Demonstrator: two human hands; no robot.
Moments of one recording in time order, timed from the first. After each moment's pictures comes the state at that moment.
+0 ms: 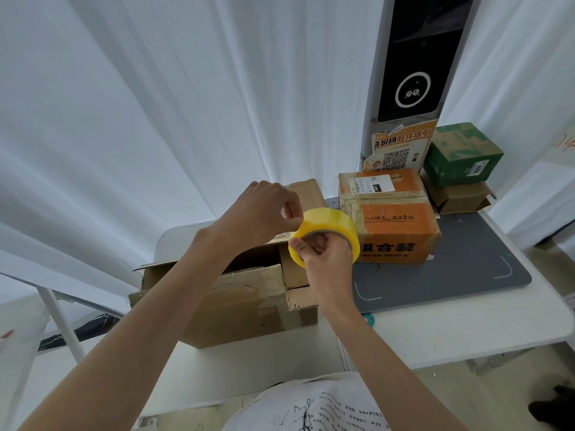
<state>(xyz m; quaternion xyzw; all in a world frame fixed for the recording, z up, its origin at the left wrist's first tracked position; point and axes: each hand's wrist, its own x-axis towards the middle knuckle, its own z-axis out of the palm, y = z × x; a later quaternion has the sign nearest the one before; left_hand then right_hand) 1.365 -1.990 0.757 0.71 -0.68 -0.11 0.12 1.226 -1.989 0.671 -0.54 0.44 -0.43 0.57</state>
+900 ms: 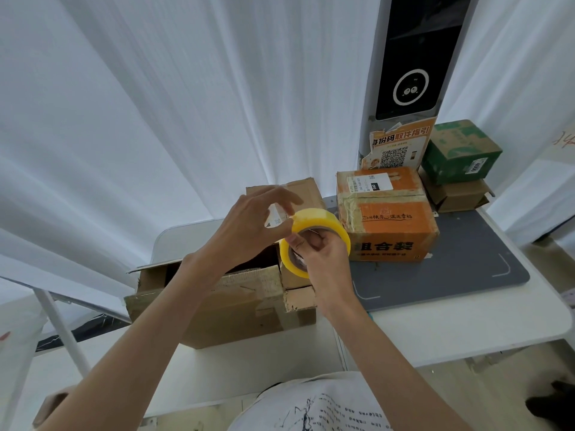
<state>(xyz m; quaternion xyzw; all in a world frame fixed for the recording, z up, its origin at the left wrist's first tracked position) 1.367 -1.967 0.738 0.66 -0.68 -0.13 0.29 1.226 -1.995 0.672 -0.48 0.41 -0.40 0.67</state>
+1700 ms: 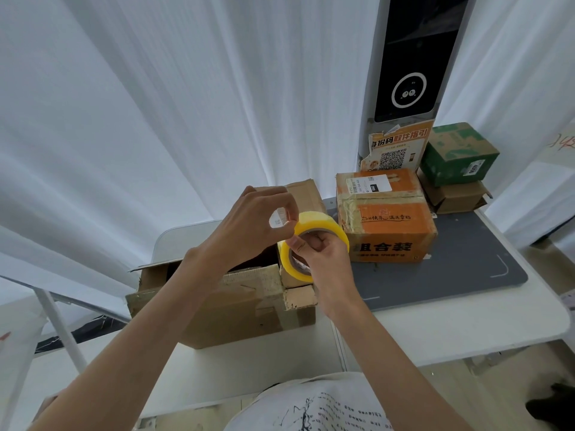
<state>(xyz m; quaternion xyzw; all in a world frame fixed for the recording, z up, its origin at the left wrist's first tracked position) 1.367 -1.970 0.739 0.64 -0.73 -0.03 0.24 1.220 -1.994 0.671 -0.44 0.39 -0.38 0.72</state>
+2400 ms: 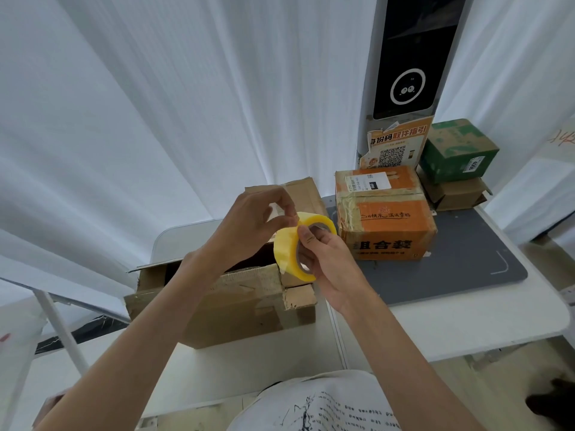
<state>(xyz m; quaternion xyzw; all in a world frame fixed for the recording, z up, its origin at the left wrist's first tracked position) 1.361 -1.966 0.742 0.66 -0.66 -0.17 0.32 1.211 -2.009 0.674 -0.33 0.31 -0.31 0.83</state>
